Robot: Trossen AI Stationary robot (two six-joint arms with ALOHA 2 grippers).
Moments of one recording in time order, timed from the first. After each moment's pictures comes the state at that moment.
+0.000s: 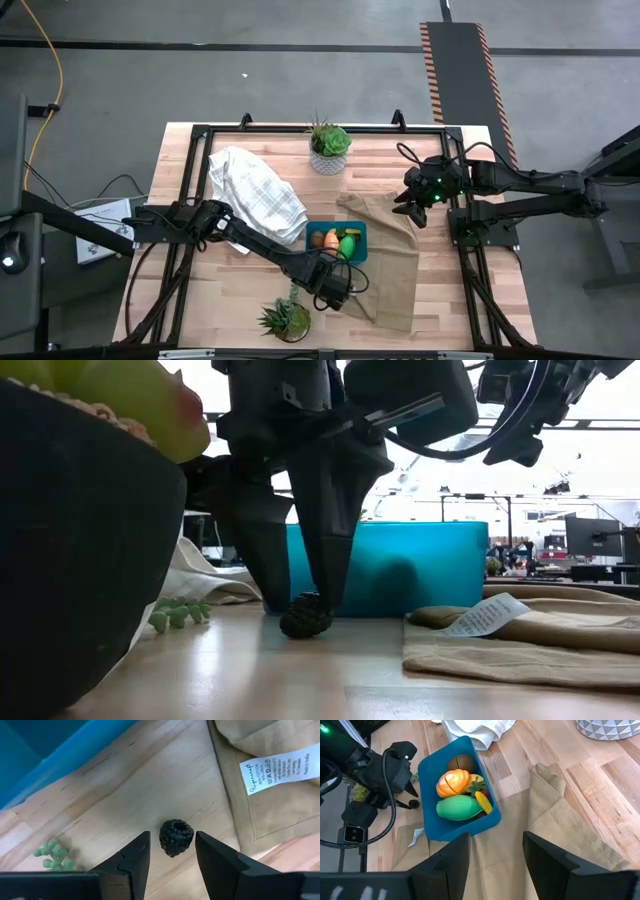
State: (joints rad) left arm -0.30 2.28 1.82 -0.94 -0.04 -1.36; right arm -0.16 0.84 0.74 -0.66 -0.20 0.36
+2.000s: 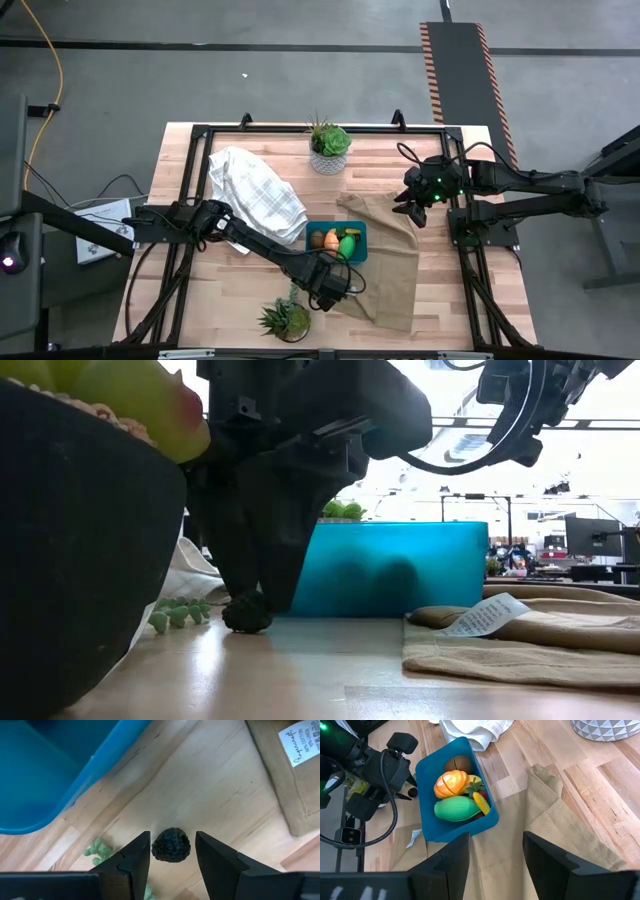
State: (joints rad) left arm -0.30 2.28 1.82 -1.05 -0.04 -1.18; right arm -0.16 0.84 0.74 -0.66 -0.19 0.36
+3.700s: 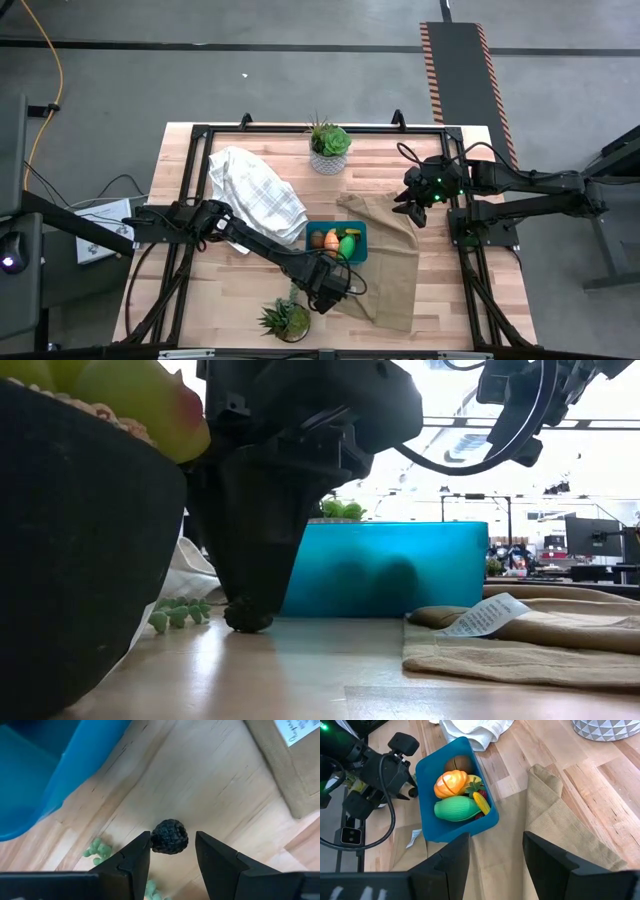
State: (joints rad) left arm -0.30 2.28 1.82 -1.05 -0.02 -1.08; right arm -0.16 0.84 0.74 -0.66 -0.19 0.36
